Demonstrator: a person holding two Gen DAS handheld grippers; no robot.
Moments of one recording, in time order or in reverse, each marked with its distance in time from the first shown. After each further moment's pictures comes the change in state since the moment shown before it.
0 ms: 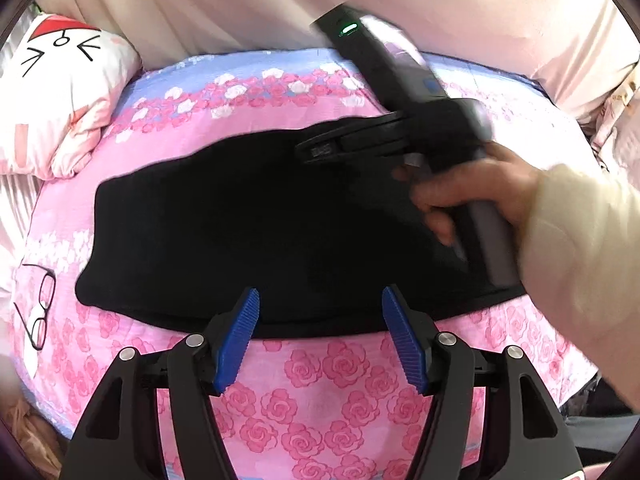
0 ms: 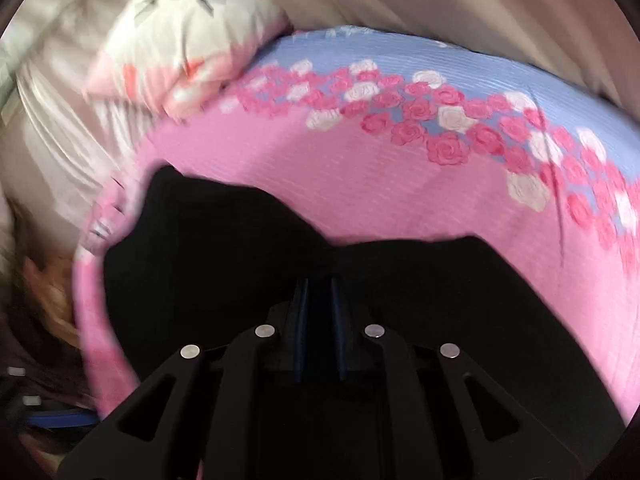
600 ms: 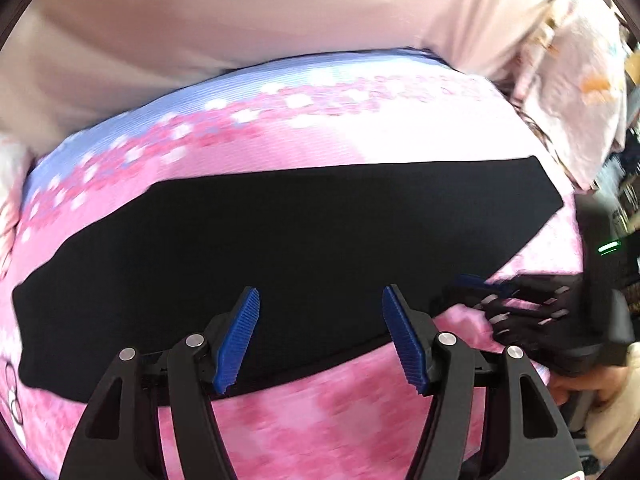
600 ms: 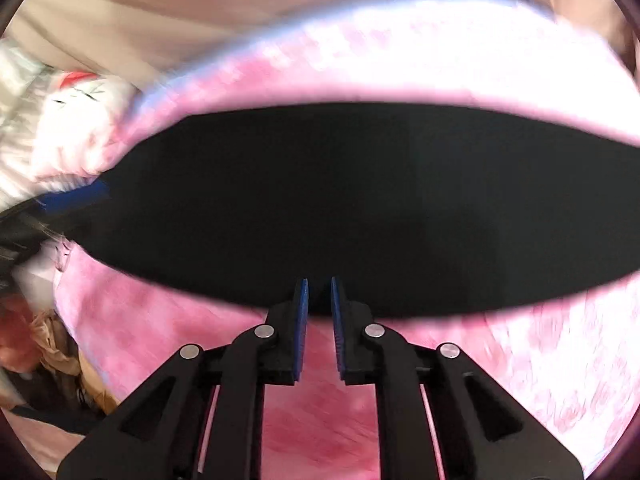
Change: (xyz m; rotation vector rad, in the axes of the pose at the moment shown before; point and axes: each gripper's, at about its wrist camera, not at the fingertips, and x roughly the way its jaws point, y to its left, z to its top) left arm 0.019 -0.180 0.037 0.251 -0.012 -0.181; right arm -0.181 -0.130 -0.262 0.440 -0.014 -0.279
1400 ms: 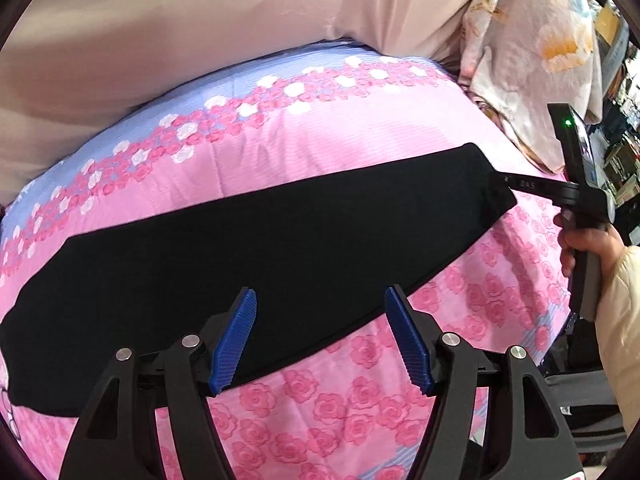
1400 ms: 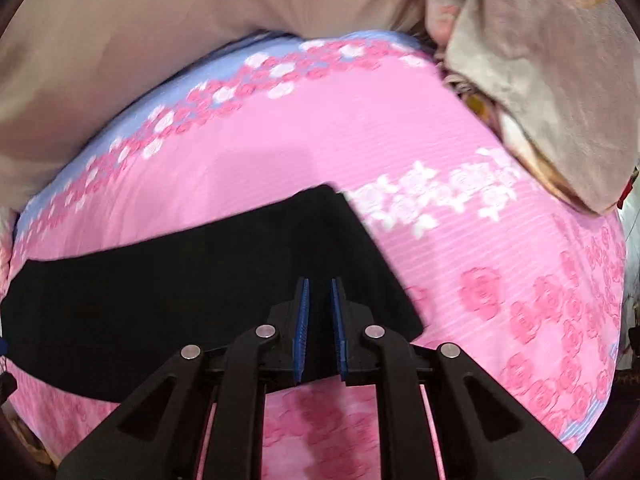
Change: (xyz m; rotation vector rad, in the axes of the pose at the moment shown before) left arm 0.019 -0.138 0.035 0.083 0.005 -0.032; right arm -0.102 -0.261 0.051 0.276 -0.251 -0.334
